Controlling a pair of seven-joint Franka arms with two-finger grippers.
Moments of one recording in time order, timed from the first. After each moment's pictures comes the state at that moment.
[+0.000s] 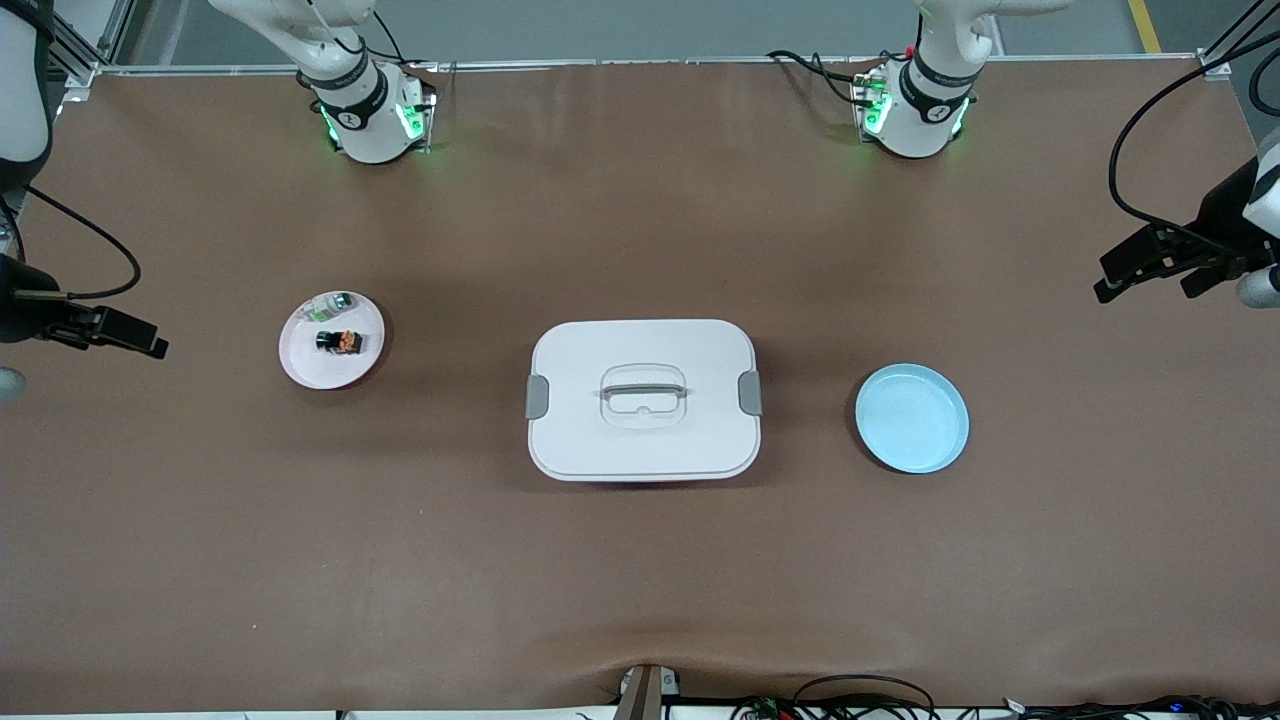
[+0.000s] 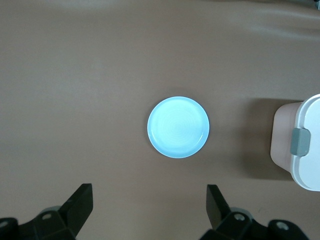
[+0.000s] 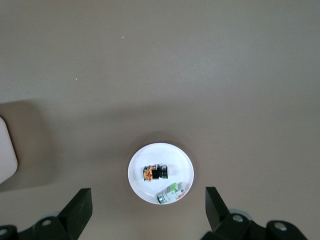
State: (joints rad) left arm -0.05 -0.02 0.03 -1.63 -0.04 1.70 -0.09; right arm -0.12 0.15 0.03 -1.53 0.03 1.64 0.05
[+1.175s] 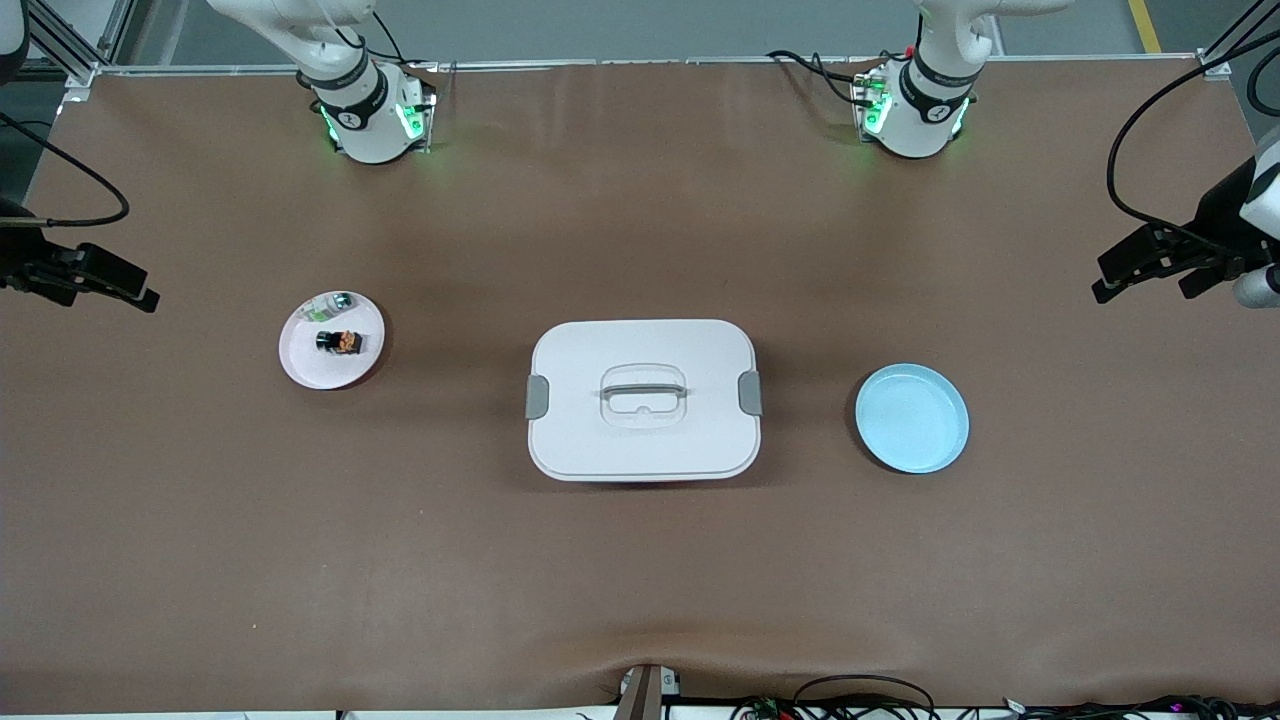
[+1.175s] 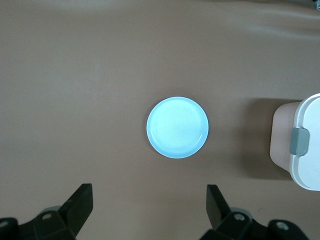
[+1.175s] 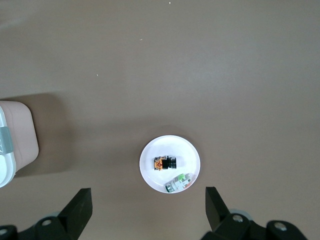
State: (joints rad) left arm -0.05 -0.02 0.03 -1.63 -0.04 1.70 -0.09; right arm -0.09 0.06 0.03 -1.53 0.05 1.59 0.06
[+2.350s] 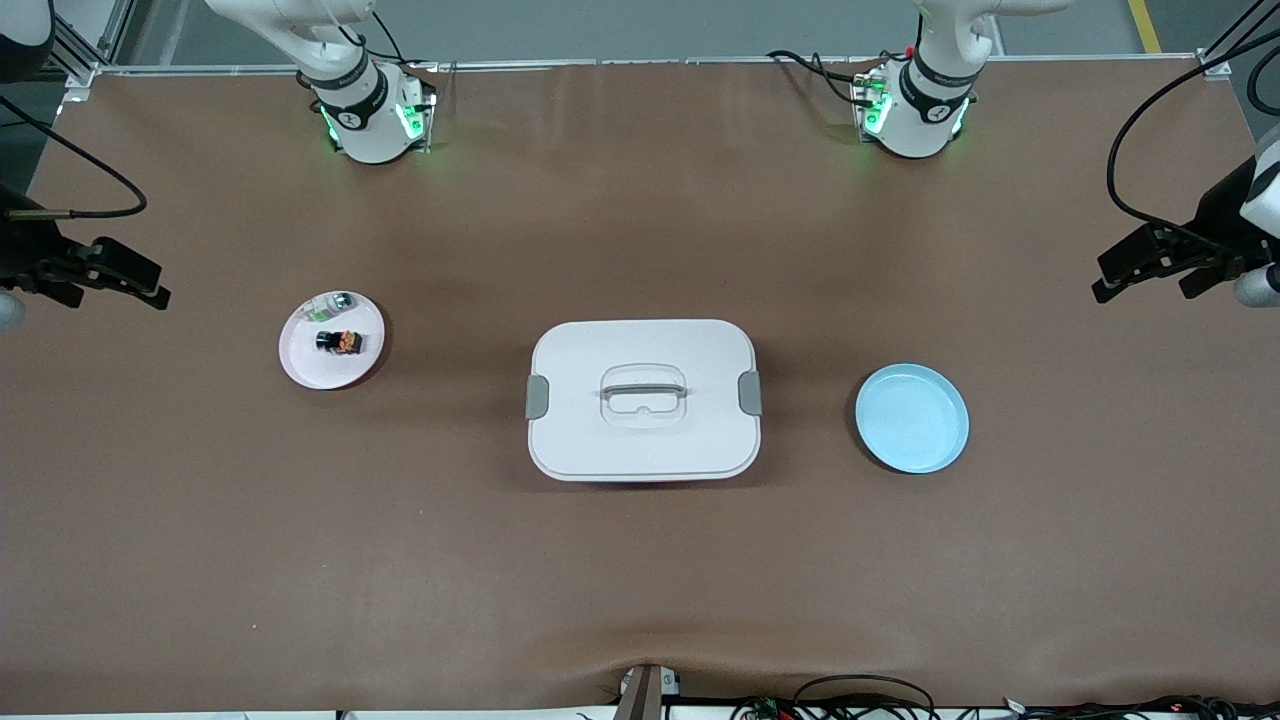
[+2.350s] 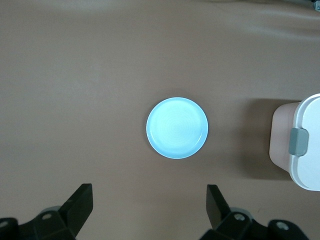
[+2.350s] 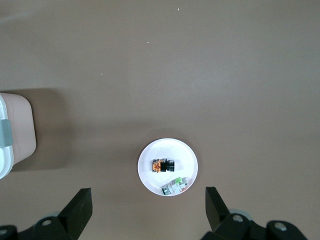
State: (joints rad) left arm -0.05 -0.02 0.03 -1.63 -0.04 1.70 -0.09; right arm -0.04 0.05 0.03 -1.53 0.02 1.60 0.03
